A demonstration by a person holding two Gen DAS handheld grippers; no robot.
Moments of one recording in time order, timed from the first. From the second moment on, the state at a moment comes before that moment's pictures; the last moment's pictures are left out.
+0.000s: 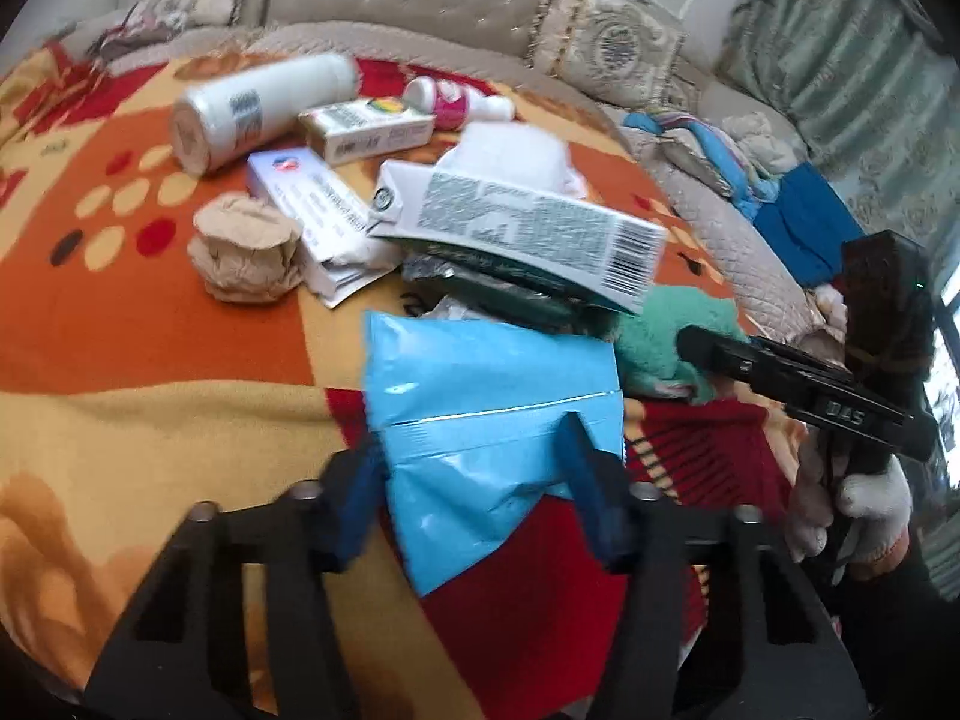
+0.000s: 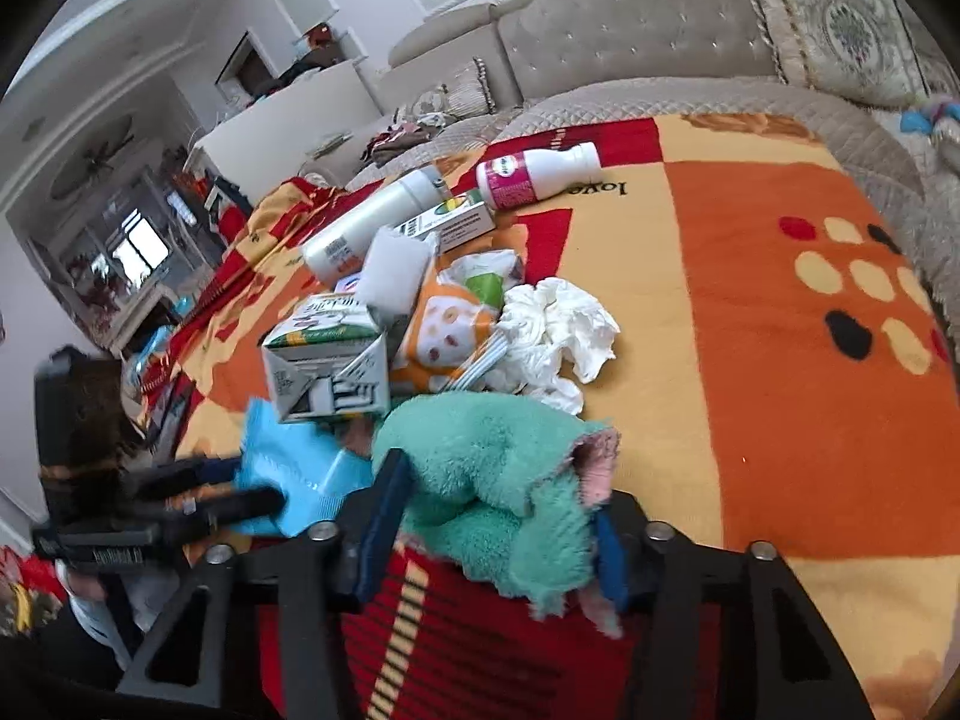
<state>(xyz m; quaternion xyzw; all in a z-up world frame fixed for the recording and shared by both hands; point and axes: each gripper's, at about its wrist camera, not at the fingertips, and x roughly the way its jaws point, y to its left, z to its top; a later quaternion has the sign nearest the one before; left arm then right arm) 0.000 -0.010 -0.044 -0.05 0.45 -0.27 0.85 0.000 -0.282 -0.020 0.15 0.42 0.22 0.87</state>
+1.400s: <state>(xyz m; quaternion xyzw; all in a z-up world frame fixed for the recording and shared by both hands) -0.029 -0.231 0.054 0.00 0.39 -0.42 0.82 -0.106 -0.495 0.033 0.18 0.33 -0.04 0.93</state>
